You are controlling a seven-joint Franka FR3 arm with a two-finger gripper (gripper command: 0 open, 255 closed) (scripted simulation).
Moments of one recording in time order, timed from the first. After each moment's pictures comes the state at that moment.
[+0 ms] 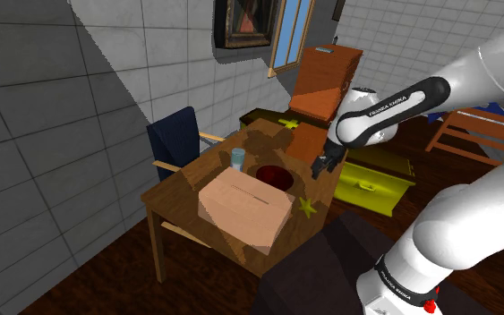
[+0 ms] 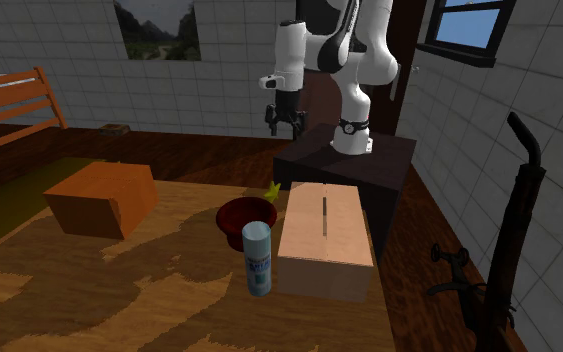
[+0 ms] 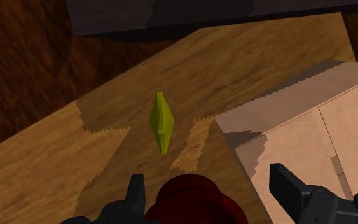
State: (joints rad) arm -0.02 -0.33 -0.35 -2.79 -0.19 2.54 -0.14
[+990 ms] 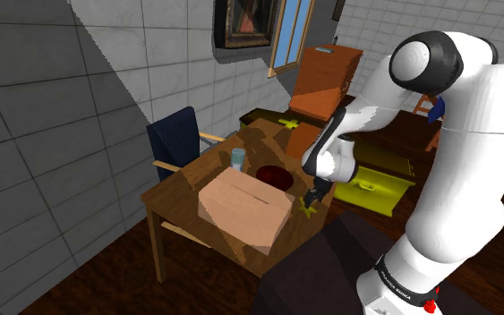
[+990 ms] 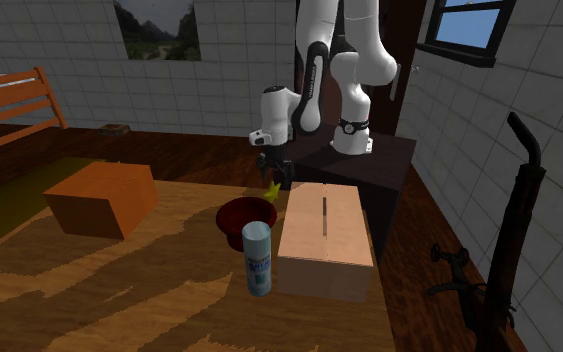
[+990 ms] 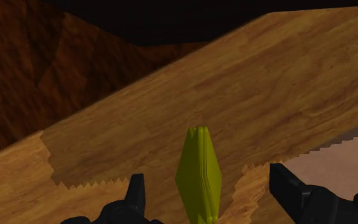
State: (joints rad) arm -0.17 0.36 -0.15 -2.65 0.57 3.00 -0.85
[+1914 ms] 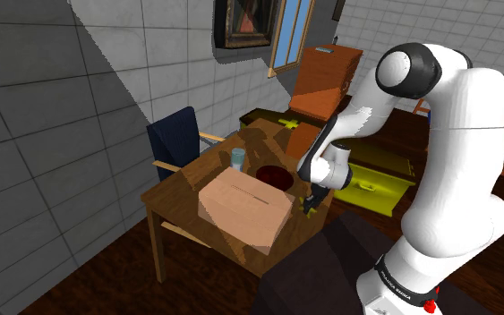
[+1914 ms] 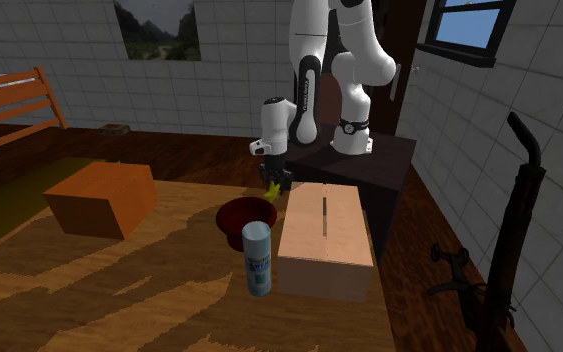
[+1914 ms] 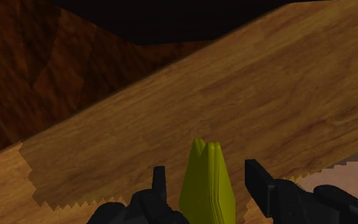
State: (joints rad) arm -0.29 0.49 -0.02 -2.59 0.65 3.09 -0.92
